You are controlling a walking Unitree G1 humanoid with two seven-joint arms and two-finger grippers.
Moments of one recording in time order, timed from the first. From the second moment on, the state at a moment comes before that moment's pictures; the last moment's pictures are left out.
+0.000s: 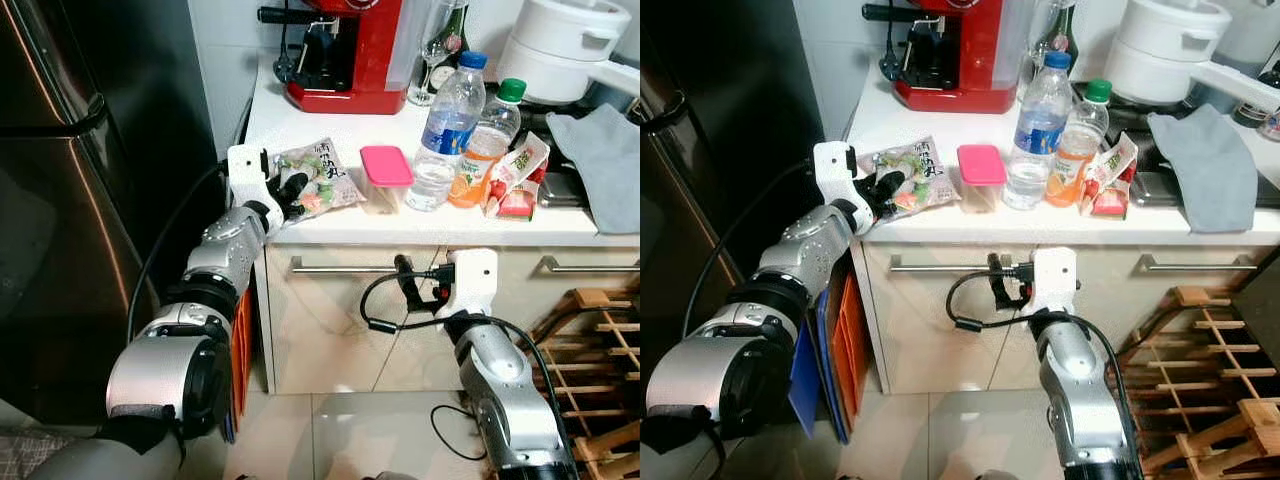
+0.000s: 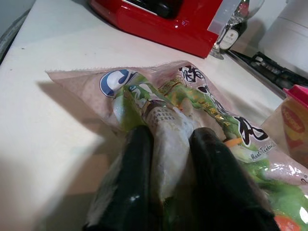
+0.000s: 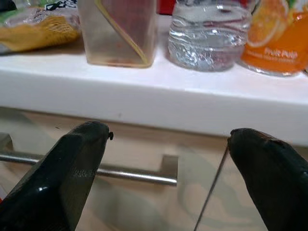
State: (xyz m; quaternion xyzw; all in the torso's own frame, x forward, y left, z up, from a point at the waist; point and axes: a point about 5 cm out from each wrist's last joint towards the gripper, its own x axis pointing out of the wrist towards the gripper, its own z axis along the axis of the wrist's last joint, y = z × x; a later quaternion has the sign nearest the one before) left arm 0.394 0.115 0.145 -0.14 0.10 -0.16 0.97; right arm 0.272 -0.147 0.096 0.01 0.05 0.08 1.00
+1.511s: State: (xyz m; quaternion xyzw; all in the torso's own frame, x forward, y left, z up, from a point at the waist) left arm 0.383 0.147 0.267 0.06 -0.18 -0.28 0.94; right arm 0.298 -0.162 0.108 0.09 0.11 0.17 0.97
